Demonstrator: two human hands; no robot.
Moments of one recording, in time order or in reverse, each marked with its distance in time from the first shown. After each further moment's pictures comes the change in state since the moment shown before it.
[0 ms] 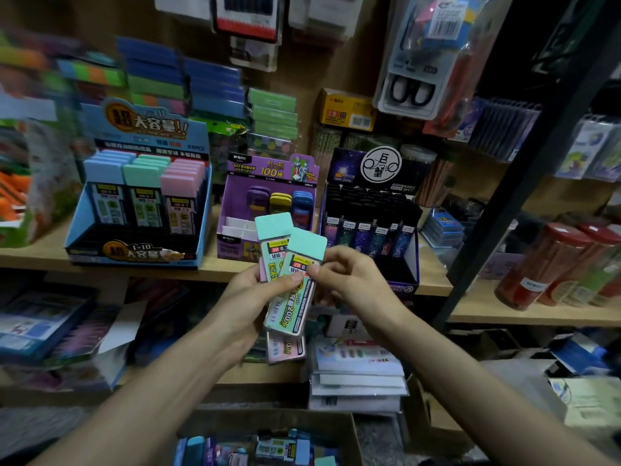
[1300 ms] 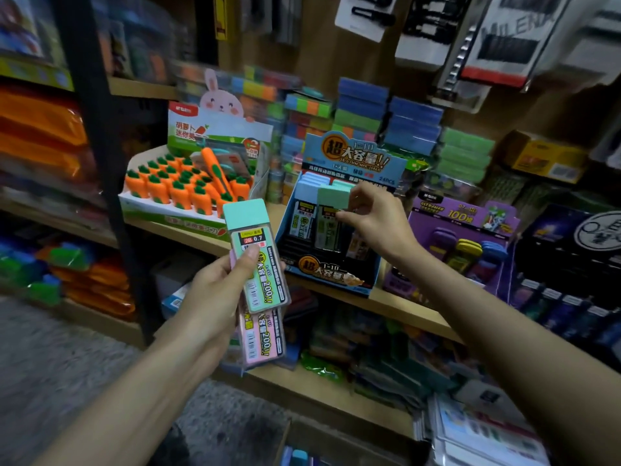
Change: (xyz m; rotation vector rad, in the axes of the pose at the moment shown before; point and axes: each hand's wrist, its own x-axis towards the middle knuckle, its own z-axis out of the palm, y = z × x) left_hand -0.080 0.076 -0.195 -0.053 0.487 0.287; right_hand 0.159 -0.073 0.182 -0.562 0.007 -0.582
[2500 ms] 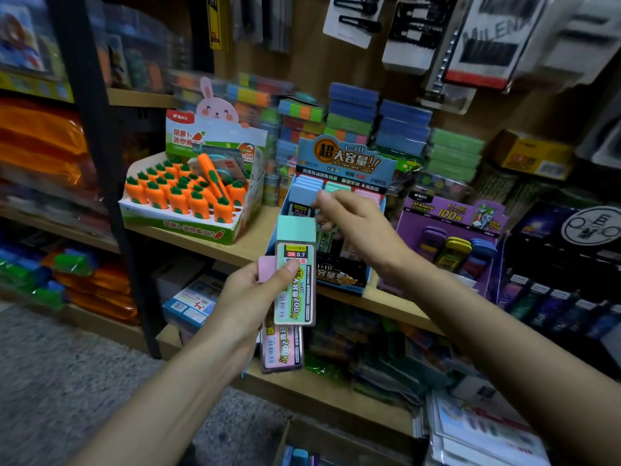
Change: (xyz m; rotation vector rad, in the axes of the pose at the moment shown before) left_hand -0.007 -0.007 0.031 0.062 -0.067 -0.086; right_hand -0.032 -0.047 -0.013 0.330 -0.201 0.031
